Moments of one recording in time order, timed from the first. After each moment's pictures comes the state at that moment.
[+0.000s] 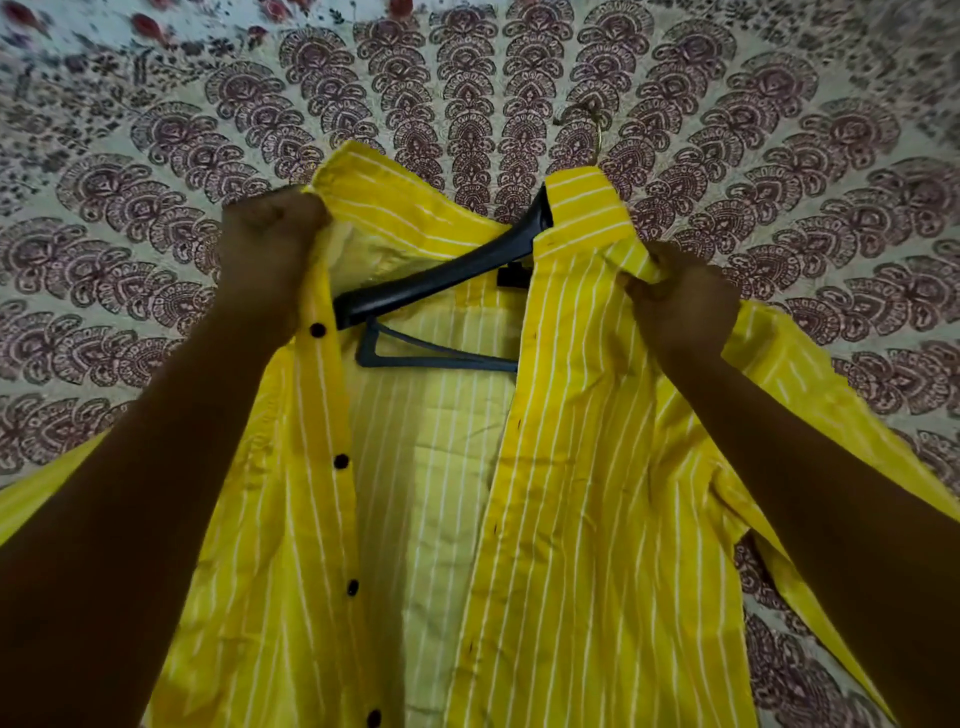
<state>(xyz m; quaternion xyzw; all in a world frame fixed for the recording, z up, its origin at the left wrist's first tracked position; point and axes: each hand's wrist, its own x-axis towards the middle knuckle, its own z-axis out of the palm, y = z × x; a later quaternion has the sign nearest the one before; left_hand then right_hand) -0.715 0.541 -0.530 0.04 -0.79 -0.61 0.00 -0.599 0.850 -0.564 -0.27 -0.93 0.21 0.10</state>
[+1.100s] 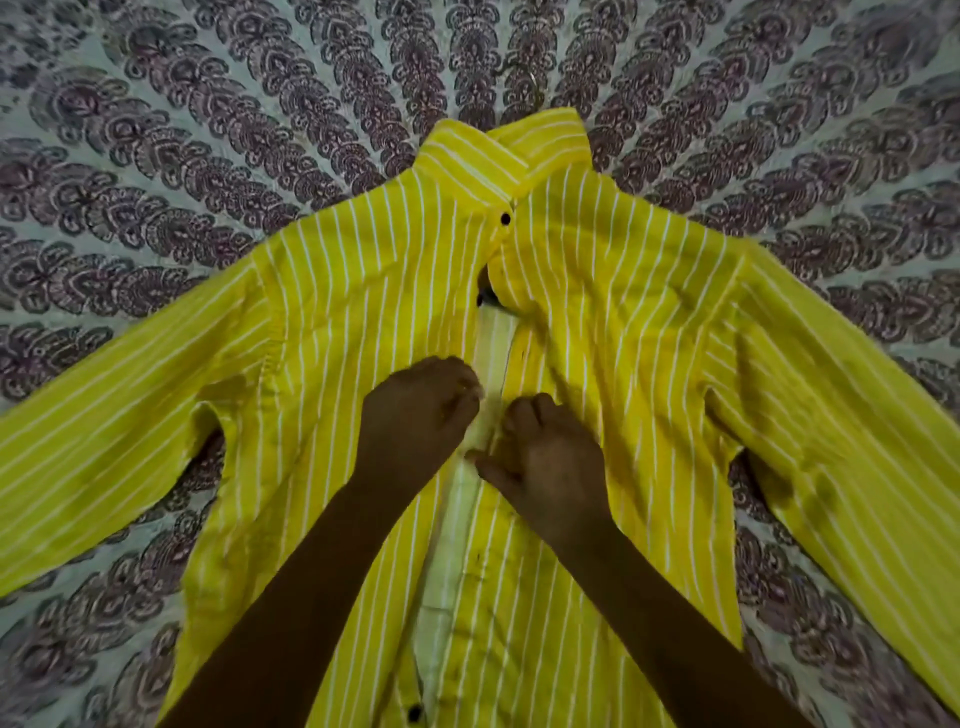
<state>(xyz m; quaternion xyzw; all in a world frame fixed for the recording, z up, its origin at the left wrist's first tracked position) -0.520 0.575 -0.560 -0.19 -0.94 -0.28 -0.08 -0.444 0.704 -0.582 -0.05 -0.98 0.20 -0.03</state>
